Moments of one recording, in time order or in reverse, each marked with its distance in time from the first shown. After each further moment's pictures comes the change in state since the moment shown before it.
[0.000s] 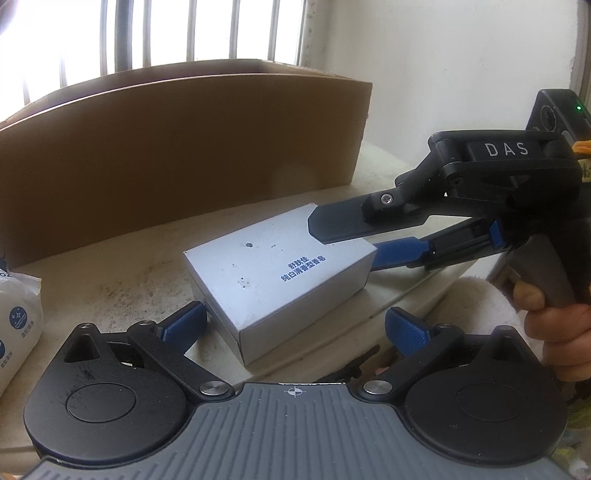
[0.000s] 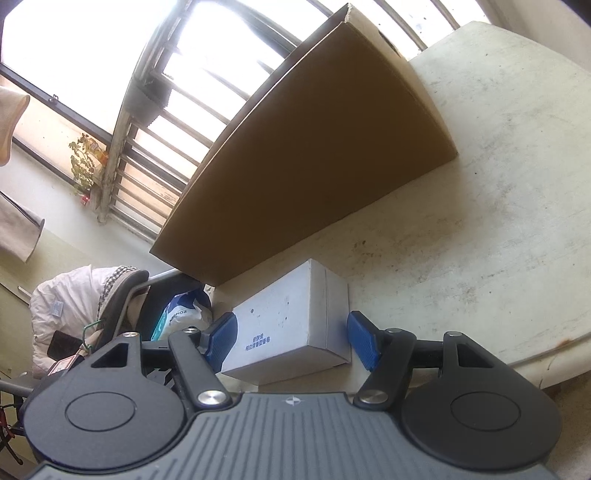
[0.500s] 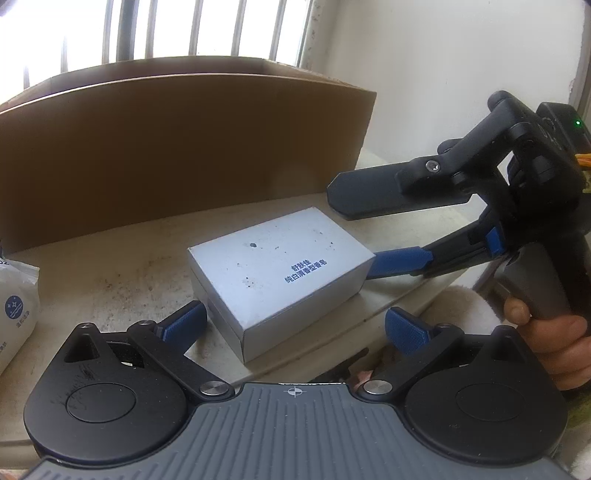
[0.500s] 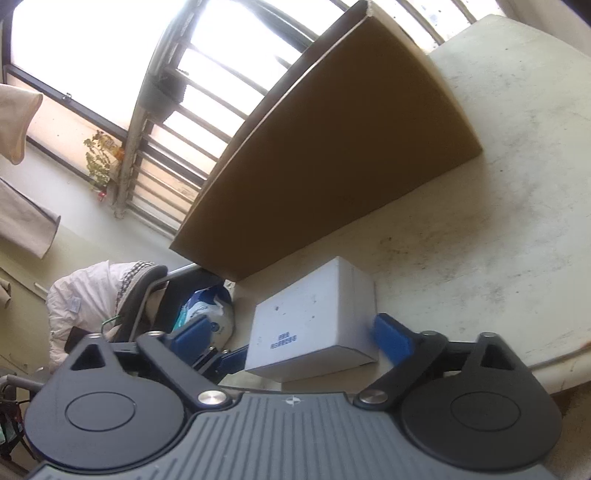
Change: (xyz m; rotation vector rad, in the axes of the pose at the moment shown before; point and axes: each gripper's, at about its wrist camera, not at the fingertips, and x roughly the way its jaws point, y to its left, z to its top) left arm -0.002 0.010 0.000 -0.052 0.001 -0.053; right arm 0.001 0.009 0.001 0.001 0.034 0.050
